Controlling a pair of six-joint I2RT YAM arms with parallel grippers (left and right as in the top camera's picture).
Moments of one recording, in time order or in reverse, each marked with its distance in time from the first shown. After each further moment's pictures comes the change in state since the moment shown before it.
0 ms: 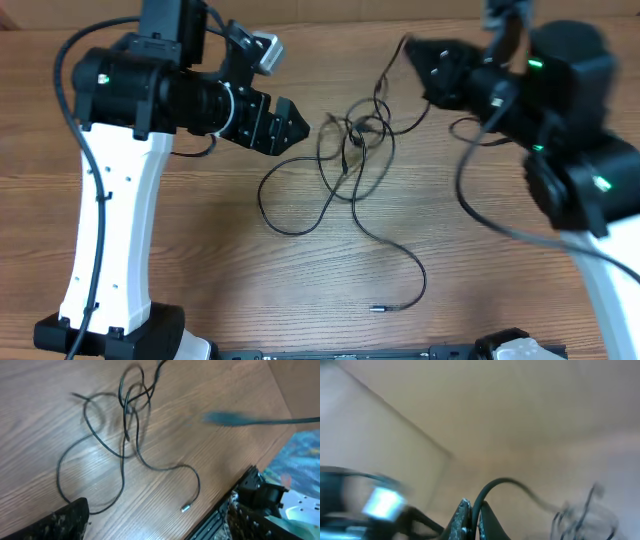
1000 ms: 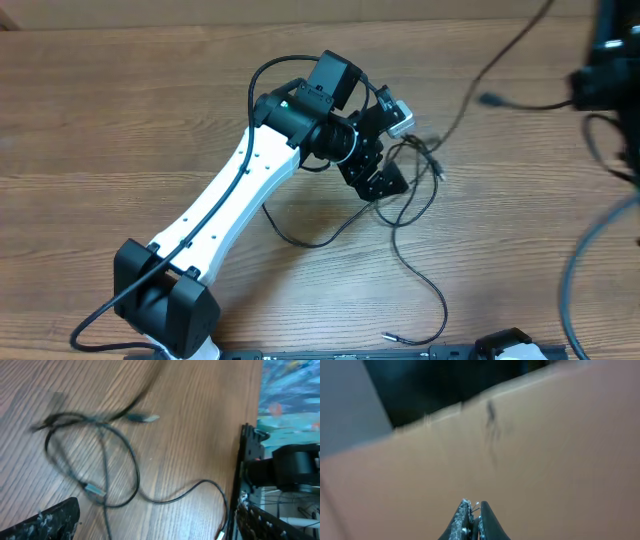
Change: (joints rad) left arm -0.358 0.115 -0.443 0.589 0.110 0.200; right arm 0.000 -0.166 0.298 0.043 0.548 -0.298
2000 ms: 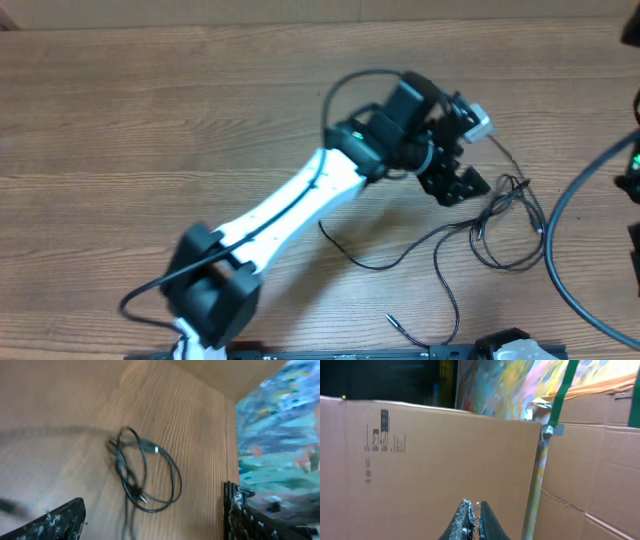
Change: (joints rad) left arm -0.222 0.130 -0.005 0.513 -0.014 -0.355; right arm 0.000 0.132 0.092 0.096 0.447 -0.563
